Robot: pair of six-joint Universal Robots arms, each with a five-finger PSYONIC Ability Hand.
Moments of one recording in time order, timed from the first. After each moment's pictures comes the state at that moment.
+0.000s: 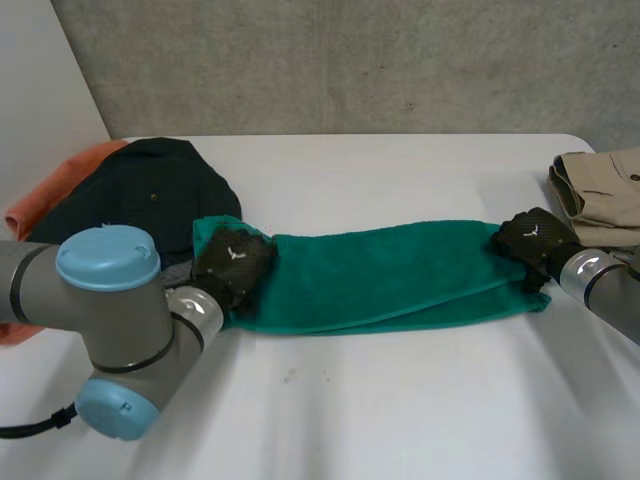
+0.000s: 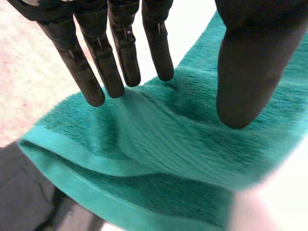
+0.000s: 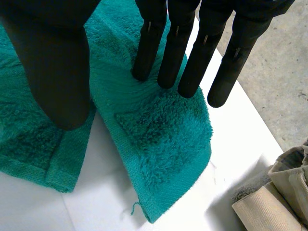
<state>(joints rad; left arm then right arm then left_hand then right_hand) 4.21 -2.09 -1.61 3.42 -1.50 3.56 1.59 -0.85 1.36 -0.09 1.10 2.28 0.61 0.61 0.62 0.61 0.43 0.78 0.78 0.79 0.79 0.48</state>
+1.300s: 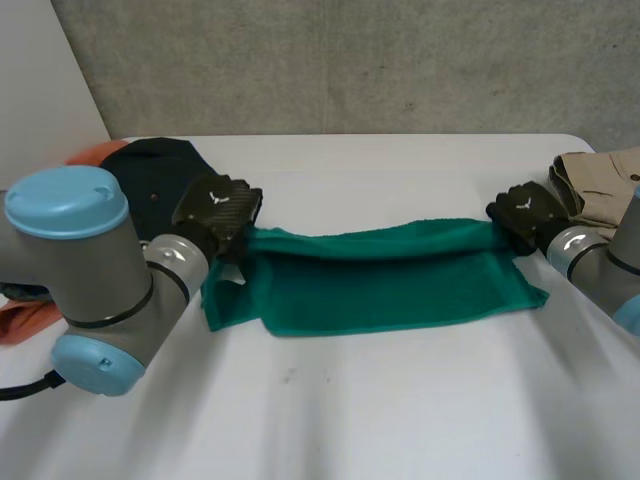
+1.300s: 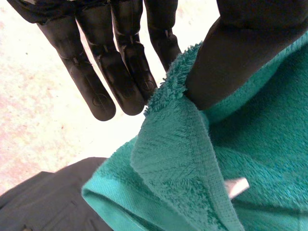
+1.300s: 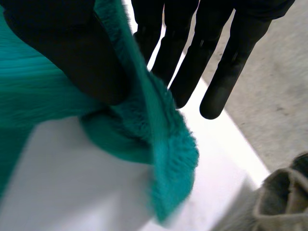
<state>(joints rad) 4.23 -2.01 -1.49 3.34 -1.52 3.52 1.62 -0.72 1.15 -0.17 1.10 2.41 1.12 1.19 1.19 1.20 0.99 1.15 1.18 1.18 1.18 0.99</state>
